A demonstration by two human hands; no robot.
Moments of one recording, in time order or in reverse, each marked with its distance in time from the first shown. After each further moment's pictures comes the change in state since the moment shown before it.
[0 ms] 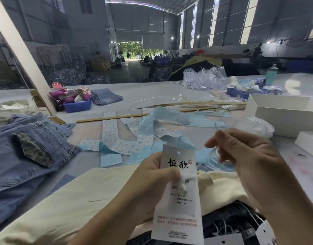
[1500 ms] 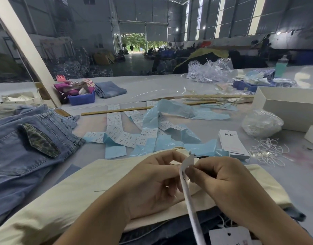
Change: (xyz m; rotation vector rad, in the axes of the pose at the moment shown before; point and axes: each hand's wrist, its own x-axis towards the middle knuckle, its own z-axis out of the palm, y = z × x) left_hand -0.004 -0.006 -0.012 -0.200 -0.234 -0.070; right_hand -0.024 0.021 0.028 -0.548 -0.316 0.003
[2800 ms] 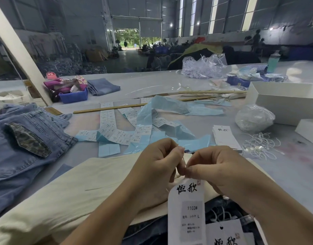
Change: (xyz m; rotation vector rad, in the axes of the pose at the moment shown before) left_hand 0.021 -0.006 0.018 0.423 0.247 0.321; right_hand 0.011 0.001 -0.015 0.442 -0.152 0.281
